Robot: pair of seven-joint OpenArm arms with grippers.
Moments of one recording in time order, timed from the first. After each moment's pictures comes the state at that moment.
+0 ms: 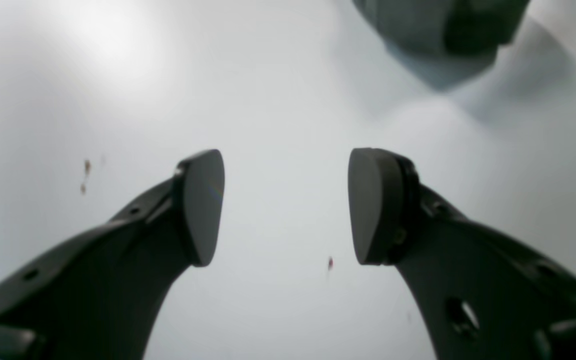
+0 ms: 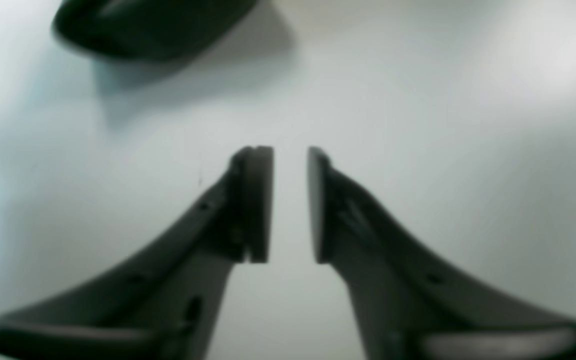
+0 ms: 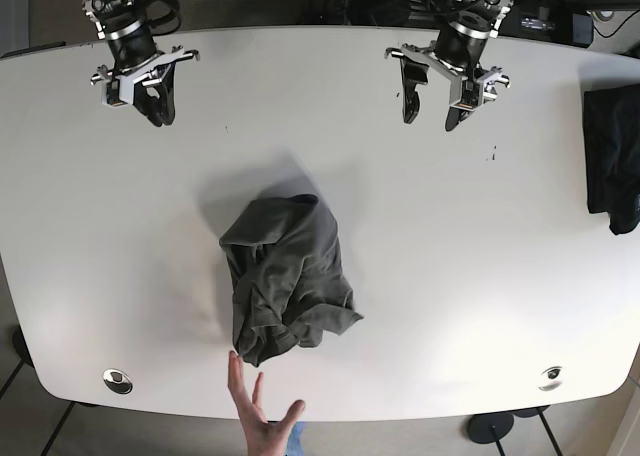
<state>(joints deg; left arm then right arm) 38.6 -5.8 -1.7 113.2 -8.1 -7.5 9.9 -31.3 5.7 23.7 102.0 15.0 30.8 -7.7</state>
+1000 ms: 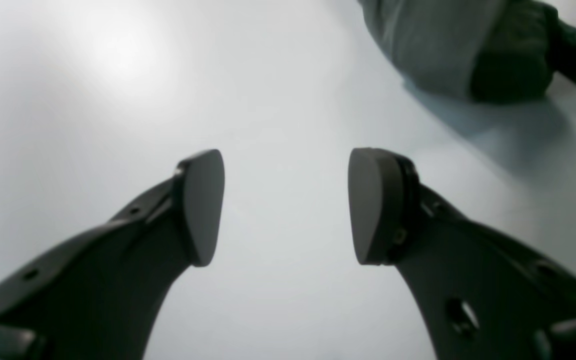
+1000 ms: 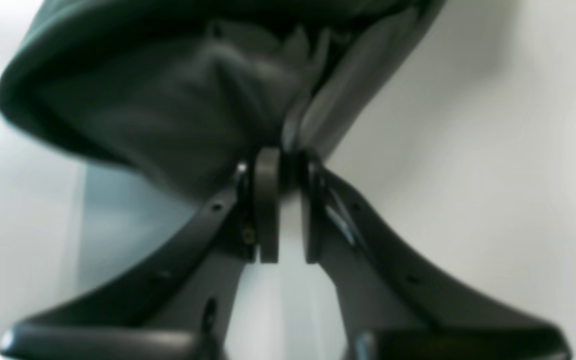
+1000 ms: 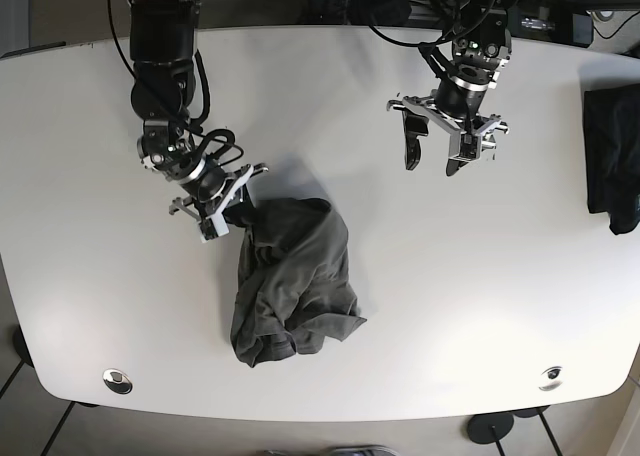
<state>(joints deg) 24.4 -5.6 -1.9 104.7 -8.3 -7.5 13.5 4.5 5.7 3.3 74.5 5.4 30.9 -18.3</state>
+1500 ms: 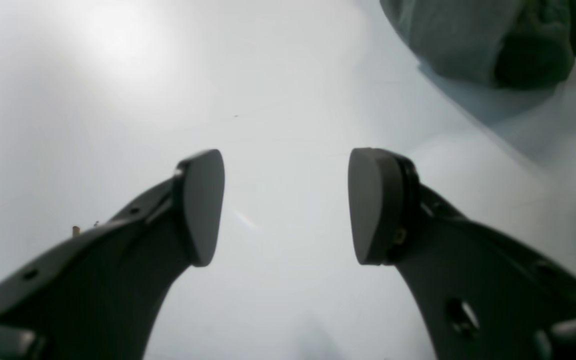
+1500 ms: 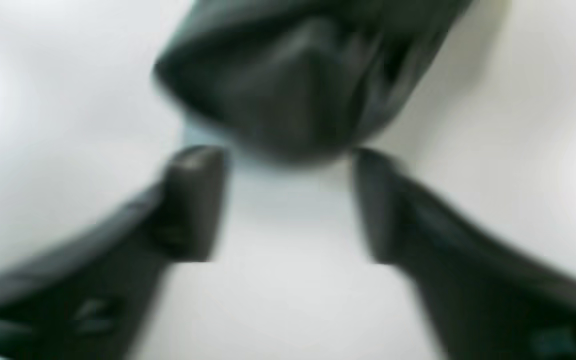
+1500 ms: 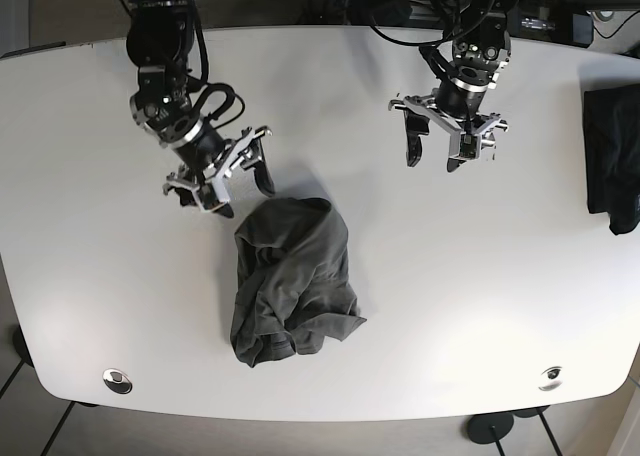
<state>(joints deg) 23.0 -5.8 -2.0 101.9 -8.2 -7.5 13.7 -4.6 5.5 3.4 93.9 5.0 30.5 -22.7</state>
